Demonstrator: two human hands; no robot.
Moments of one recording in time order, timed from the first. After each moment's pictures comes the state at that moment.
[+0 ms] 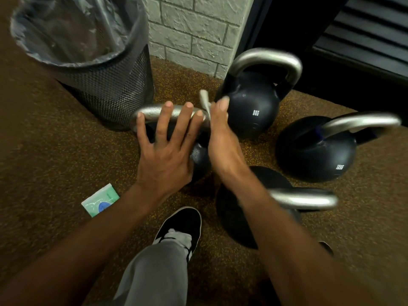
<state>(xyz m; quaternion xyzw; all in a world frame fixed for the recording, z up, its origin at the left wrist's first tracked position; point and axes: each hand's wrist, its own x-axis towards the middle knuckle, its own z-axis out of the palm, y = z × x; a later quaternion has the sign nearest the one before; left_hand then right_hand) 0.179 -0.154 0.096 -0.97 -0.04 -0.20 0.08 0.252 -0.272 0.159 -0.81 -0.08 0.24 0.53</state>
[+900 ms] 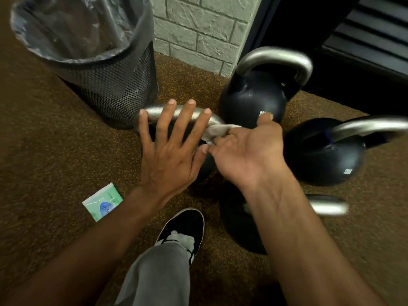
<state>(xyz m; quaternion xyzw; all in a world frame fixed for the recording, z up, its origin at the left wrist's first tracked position) 0.184 -0.152 0.101 -0.97 -0.05 -0.23 0.00 0.253 -0.271 0.205 -0.35 0.25 0.37 0.82</state>
